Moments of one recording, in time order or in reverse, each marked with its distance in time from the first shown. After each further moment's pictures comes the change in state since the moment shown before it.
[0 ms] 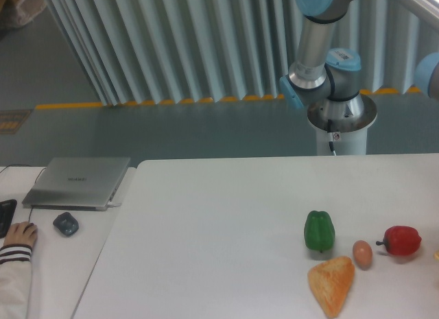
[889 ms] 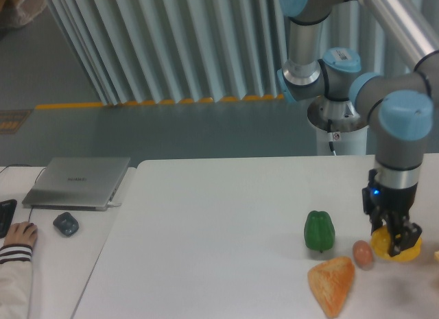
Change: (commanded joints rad) arm -0.210 -0.124 -0.002 0.215 0.135 -0.435
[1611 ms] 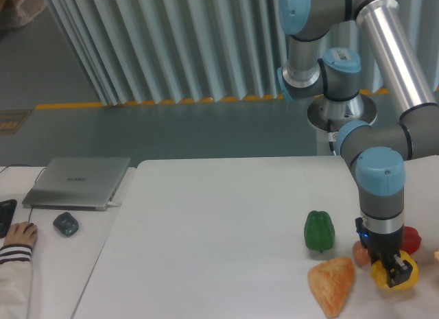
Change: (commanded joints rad) arm 0.005 -0.057 -0.052 0.060 0.017 0.008
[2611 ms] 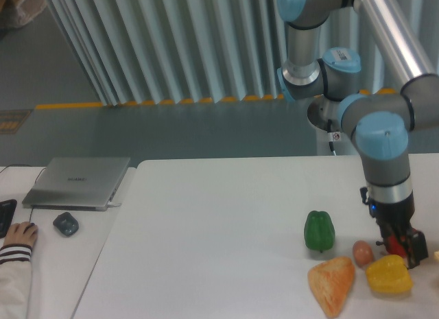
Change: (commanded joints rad) arm 0.055 0.160 0.006 -0.098 0.098 0.150
